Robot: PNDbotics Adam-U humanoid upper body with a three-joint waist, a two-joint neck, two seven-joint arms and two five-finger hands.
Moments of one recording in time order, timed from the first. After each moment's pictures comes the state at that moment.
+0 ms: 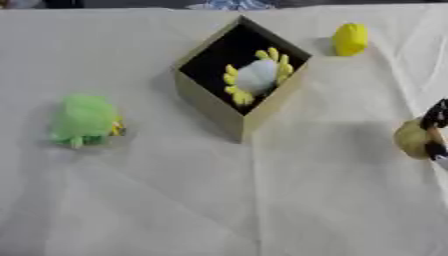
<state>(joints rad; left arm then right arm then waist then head) -0.25 0.42 0.17 -1.98 -0.11 -0.10 0.62 -0.25 -1.03 0.22 -1.86 0.49 -0.05 0.23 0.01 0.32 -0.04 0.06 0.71</state>
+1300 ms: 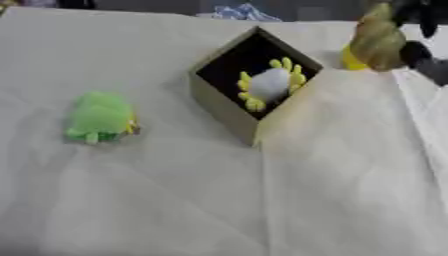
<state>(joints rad) -0.25 0.42 0.16 -1.98 -0.11 -0.10 0.61 -0.90 -0.97 0.40 -1.86 0.41 -0.02 0.47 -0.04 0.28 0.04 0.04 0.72</state>
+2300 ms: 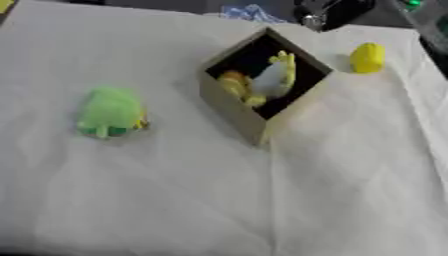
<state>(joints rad) -0.24 0.43 0.15 -1.98 -0.11 -0.10 0.60 -1.20 -0.58 0.48 -1.22 0.70 -0.15 0.45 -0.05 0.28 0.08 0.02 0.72</state>
